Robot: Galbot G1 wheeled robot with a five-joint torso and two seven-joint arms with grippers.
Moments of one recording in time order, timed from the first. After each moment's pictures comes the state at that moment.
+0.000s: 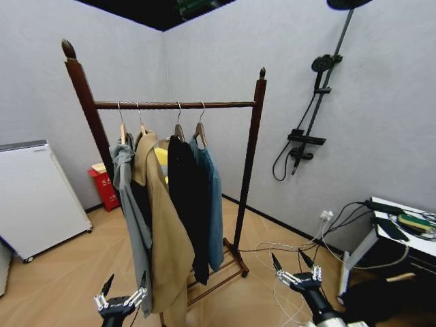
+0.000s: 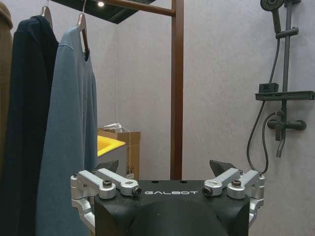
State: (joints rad) left arm 1.81 -1.53 -0.64 -2.28 -0.09 -0.07 0.01; right arm -1.85 1.17 0.71 2.26 0.39 0.21 0.07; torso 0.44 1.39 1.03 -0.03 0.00
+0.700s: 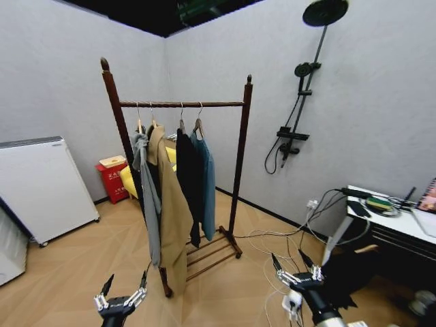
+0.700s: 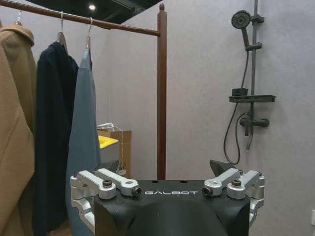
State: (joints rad) left arm 1.81 -1.53 -0.64 -2.28 -0.09 -0.07 0.01; right arm -1.85 1.17 0.71 2.26 0.39 0.20 0.07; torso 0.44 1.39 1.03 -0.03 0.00
